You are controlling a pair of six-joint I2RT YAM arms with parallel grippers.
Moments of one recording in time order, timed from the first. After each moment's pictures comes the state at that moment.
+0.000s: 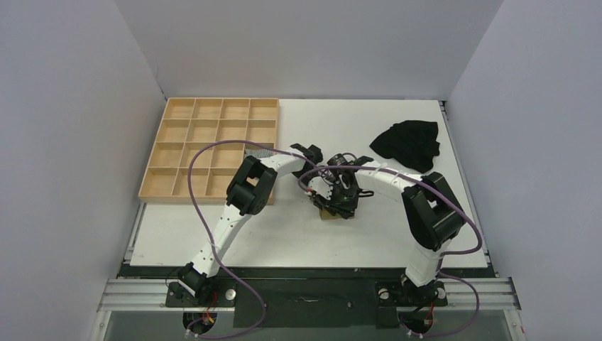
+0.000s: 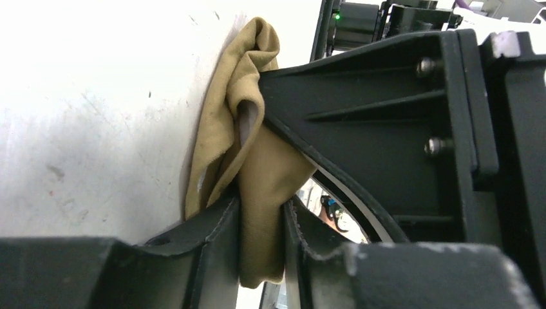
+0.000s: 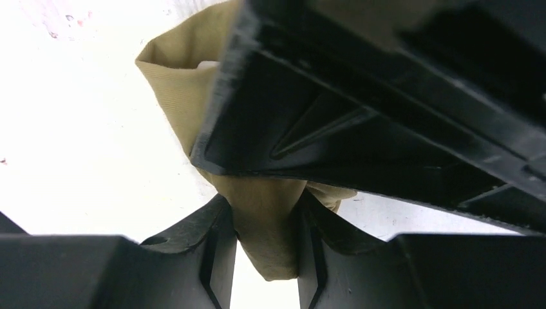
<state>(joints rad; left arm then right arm) -0.67 2.65 2.06 -1.06 1.26 0.12 0.60 1.77 1.11 -0.78 -0.15 -0.75</state>
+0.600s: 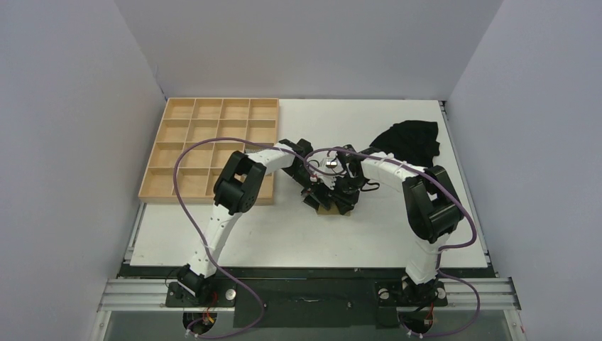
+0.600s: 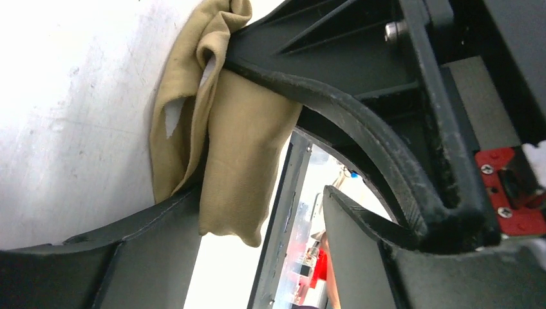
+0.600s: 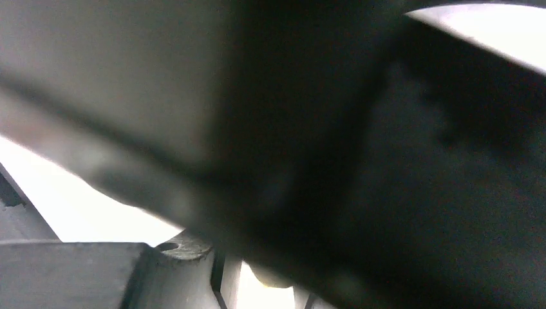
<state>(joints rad) -0.61 2.50 1.89 -0.98 1.19 0.09 0.48 1.85 1.20 -0.84 -0.38 -0.77</state>
